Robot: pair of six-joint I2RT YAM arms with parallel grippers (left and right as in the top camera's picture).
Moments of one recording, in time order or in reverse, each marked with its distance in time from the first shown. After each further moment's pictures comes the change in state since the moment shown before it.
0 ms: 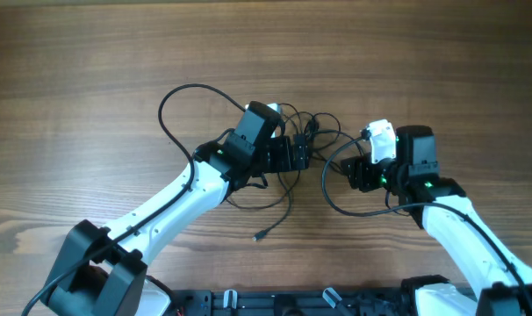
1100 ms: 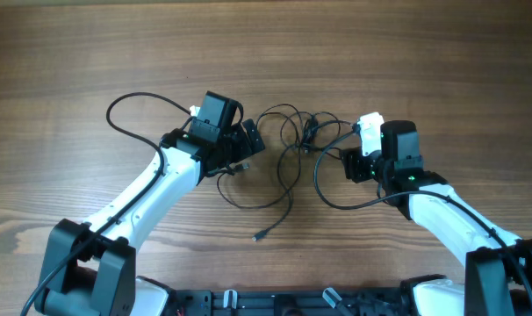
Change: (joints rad) left arm 0.218 0.000 0.000 -0.176 -0.106 -0.108; right arm 0.062 0.128 0.000 0.218 0.150 -0.016
